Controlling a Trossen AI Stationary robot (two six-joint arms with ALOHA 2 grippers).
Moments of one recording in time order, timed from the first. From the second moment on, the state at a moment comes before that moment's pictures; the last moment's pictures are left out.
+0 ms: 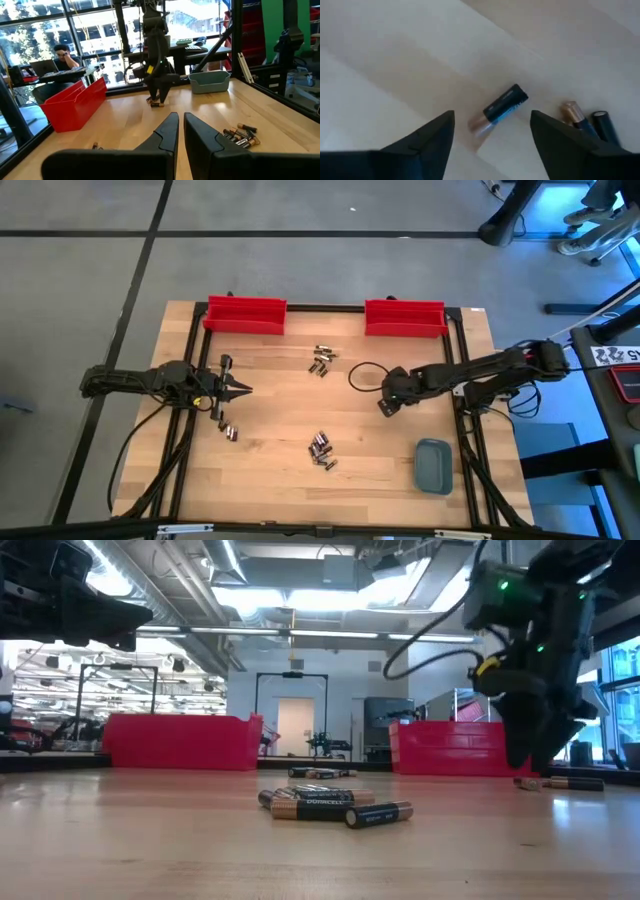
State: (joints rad) left arm -0.06 0.01 0.01 0.01 -0.03 0.16; right arm 0.04 1.37 0.66 -0.65 0.11 1.02
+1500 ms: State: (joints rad) left arm -0.06 0.01 0.01 0.01 -0.03 0.01; right arm 0.93 1.42 1.07 -1.08 -0.06 1.25
